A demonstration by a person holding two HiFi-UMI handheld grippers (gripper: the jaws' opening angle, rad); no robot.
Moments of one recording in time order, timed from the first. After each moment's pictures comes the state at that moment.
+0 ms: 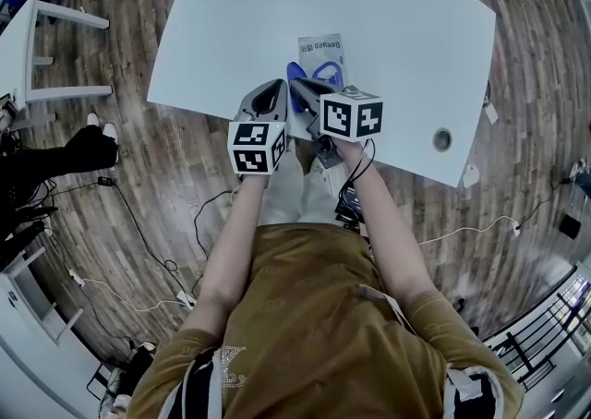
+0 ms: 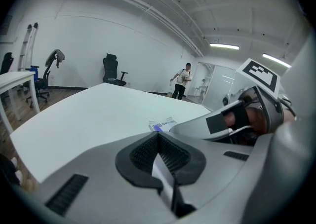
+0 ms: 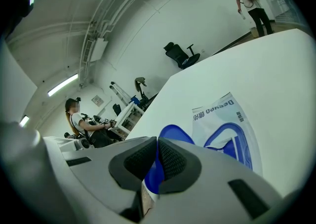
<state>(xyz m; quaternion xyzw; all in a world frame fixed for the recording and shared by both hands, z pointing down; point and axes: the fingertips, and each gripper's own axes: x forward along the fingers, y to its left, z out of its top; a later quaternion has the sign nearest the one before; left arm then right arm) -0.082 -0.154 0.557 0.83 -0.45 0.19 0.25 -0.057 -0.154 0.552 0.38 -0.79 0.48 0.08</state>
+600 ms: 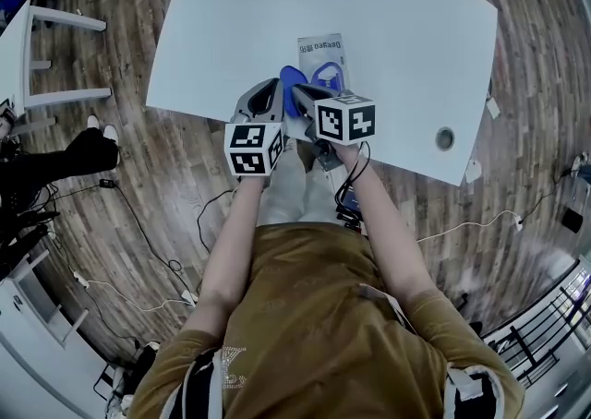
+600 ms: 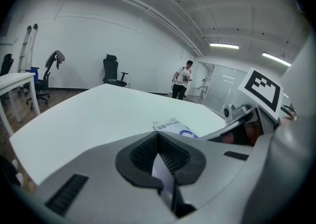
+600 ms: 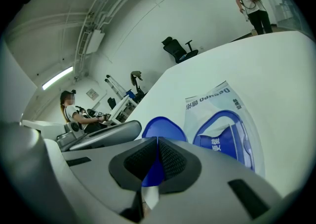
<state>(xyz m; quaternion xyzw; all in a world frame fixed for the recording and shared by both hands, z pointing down) -0.091 -0.162 0.560 0.84 -0.46 0.19 0.24 -0.061 -0.147 0.583 0.38 -0.78 0.48 0.13</state>
